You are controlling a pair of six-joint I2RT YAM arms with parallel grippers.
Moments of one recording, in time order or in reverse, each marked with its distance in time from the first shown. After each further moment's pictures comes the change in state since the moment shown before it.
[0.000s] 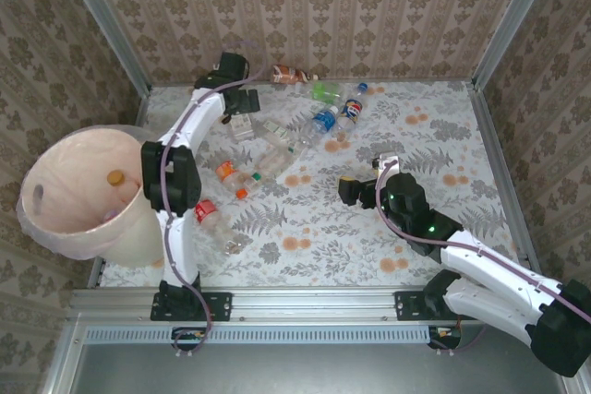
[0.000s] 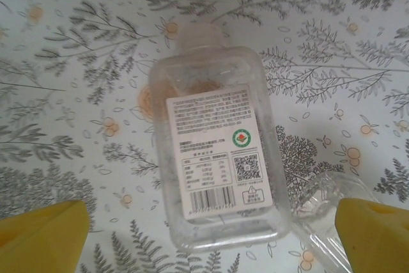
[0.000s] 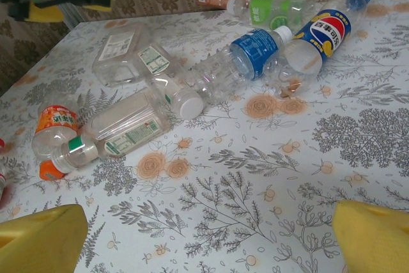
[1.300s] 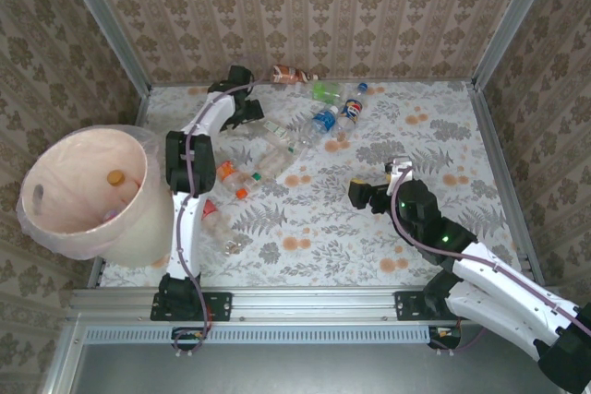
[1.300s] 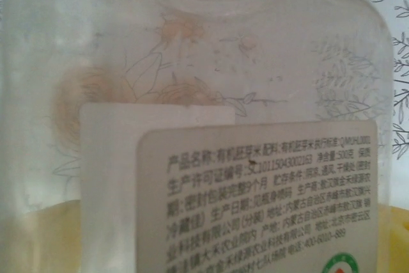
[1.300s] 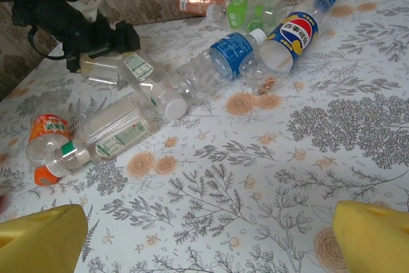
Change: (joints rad) left arm 0.044 0.339 0.229 -0.009 0.087 -0.147; right arm 0.000 -0.148 -0.019 -0.128 0.051 0.035
